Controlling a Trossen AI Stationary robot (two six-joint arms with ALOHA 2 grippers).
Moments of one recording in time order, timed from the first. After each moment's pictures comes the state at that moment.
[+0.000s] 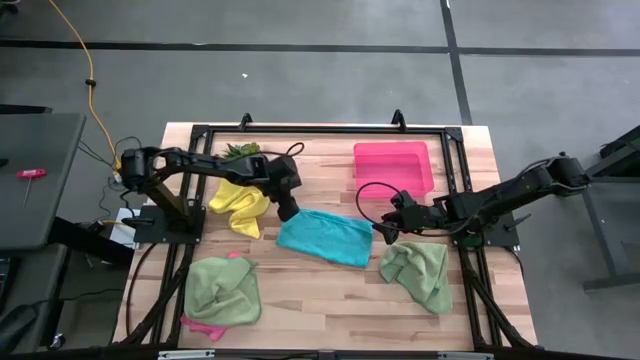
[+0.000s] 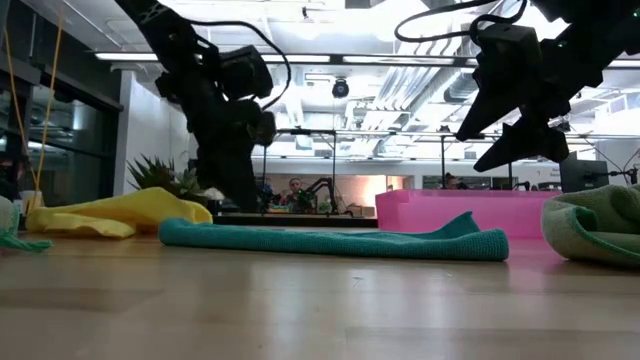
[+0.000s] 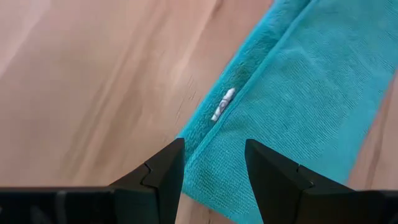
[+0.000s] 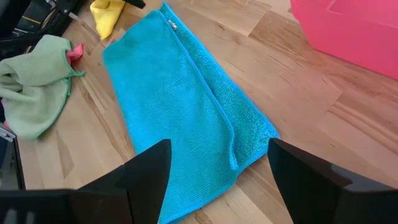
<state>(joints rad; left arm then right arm) 0.42 1.61 0.85 -0.33 0.26 -0.23 0.22 1.08 0.50 -0.18 0.31 1.04</state>
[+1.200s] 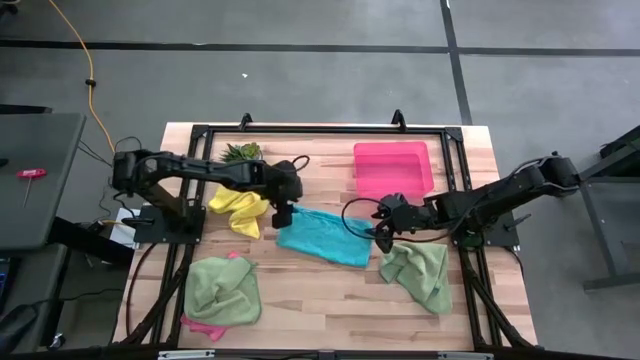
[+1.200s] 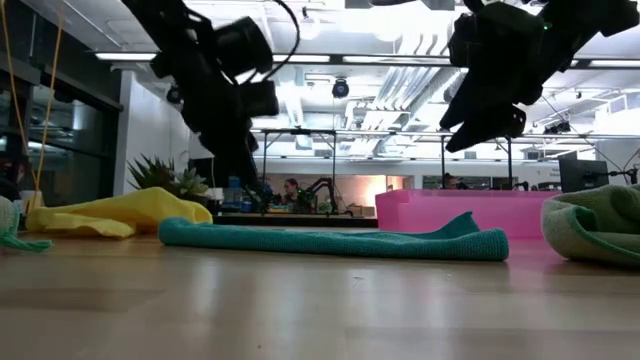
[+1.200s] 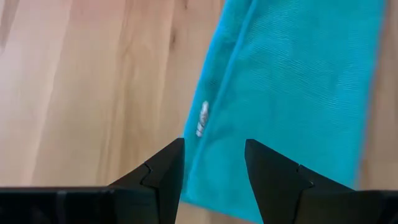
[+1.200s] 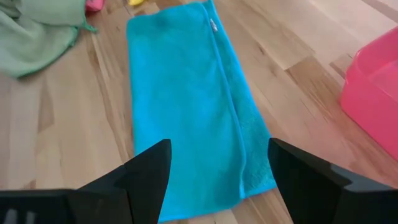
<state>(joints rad) 0.33 1.57 0.87 -0.34 0.15 0.09 0.22 1.19 0.64 -0.21 0.28 0.65</state>
